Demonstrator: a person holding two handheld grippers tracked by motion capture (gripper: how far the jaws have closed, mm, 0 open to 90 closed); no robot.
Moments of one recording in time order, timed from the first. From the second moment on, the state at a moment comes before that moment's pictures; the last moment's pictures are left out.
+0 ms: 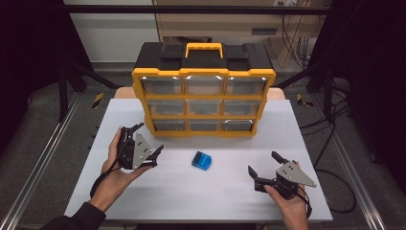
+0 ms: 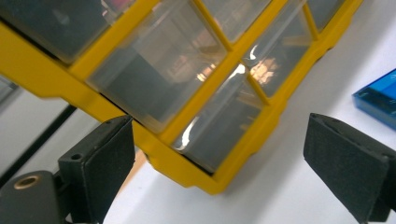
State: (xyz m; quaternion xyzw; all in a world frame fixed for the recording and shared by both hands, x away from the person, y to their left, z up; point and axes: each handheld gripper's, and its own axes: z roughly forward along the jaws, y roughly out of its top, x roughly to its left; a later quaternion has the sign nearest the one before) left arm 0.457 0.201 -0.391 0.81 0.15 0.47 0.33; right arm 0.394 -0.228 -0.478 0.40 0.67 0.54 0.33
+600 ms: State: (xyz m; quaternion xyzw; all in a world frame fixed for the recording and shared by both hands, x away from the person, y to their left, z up) left arm 0.468 0.186 -0.356 0.79 0.09 0.55 0.24; right arm 0.393 -0.228 -0.478 0.40 0.67 0.54 0.33
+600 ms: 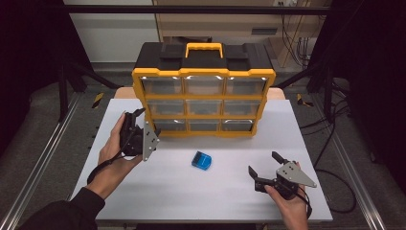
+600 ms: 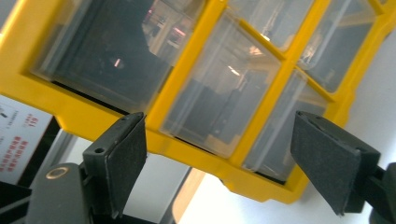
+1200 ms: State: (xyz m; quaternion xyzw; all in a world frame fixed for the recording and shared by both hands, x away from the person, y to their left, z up) left arm 0.476 0.178 -0.333 0.77 0.07 0.61 0.20; right arm 0.392 -0.229 -0.478 0.40 0.66 0.54 0.33
